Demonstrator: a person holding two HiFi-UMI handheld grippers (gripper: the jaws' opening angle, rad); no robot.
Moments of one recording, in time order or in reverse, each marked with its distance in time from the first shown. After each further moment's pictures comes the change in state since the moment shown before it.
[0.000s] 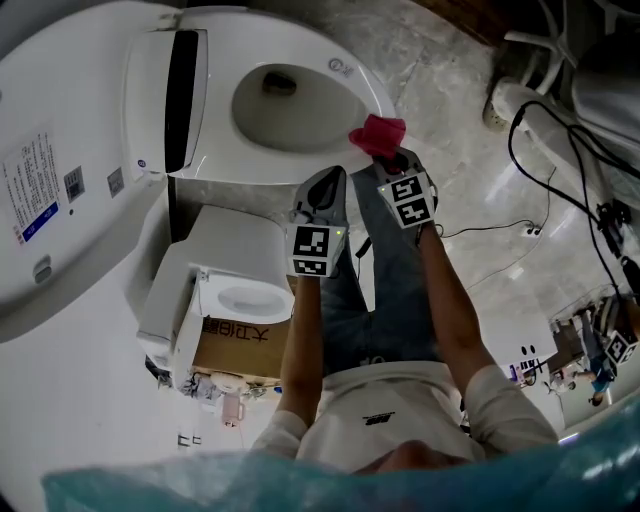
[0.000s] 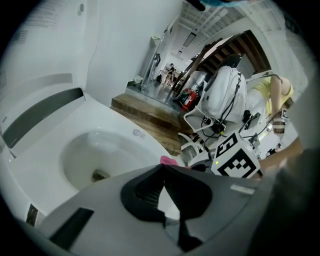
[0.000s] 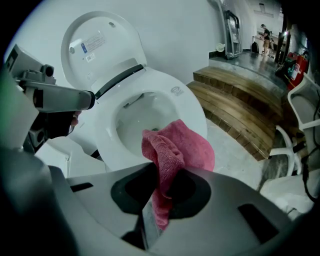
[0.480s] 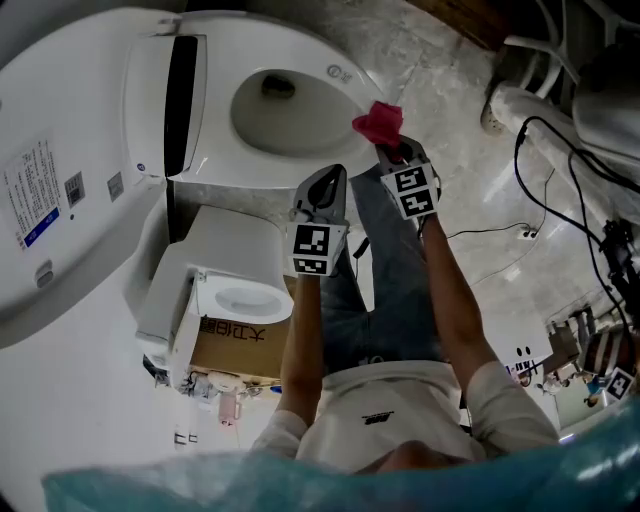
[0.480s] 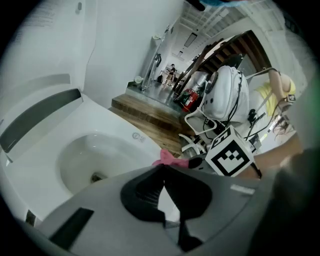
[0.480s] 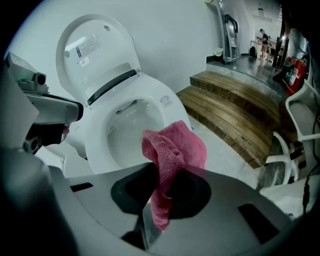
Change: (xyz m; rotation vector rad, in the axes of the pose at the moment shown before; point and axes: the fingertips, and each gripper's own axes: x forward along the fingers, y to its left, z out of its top) left arm 0.012 0.002 0.015 -0.007 -0.005 0.006; right arm 0.001 -0.032 0.032 -0.011 -0.032 -0.034
